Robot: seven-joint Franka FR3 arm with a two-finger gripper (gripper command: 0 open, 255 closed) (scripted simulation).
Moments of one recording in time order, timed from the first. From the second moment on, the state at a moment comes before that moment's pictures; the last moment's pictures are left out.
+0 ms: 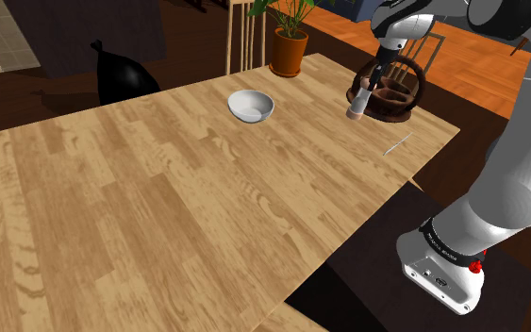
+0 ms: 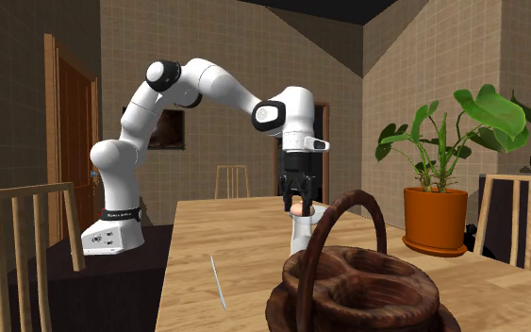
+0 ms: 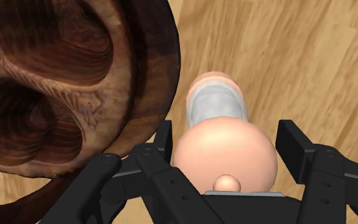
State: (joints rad) arm -0.22 0.47 -0.46 -1.72 0.17 2.14 -1.01
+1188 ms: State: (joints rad) arm -0.22 0.43 -0.47 -1.68 0.15 2.06 -1.00
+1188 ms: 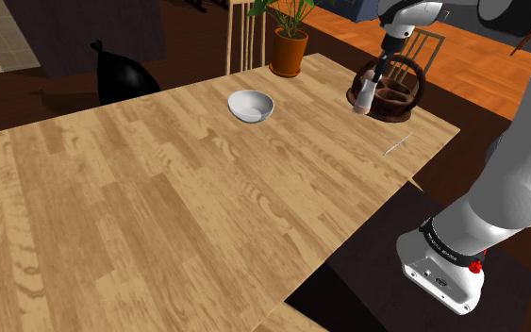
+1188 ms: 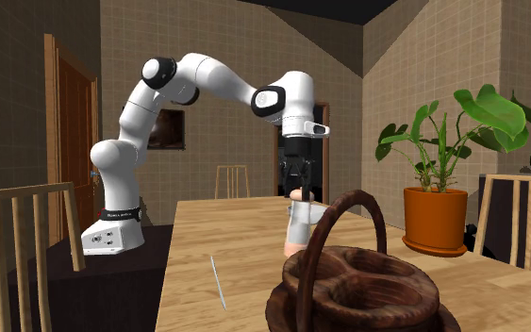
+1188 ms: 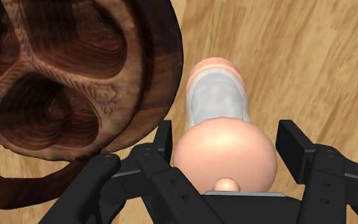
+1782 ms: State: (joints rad) arm -0.21 0.39 -0.48 -1.61 0.13 1.95 -0.99
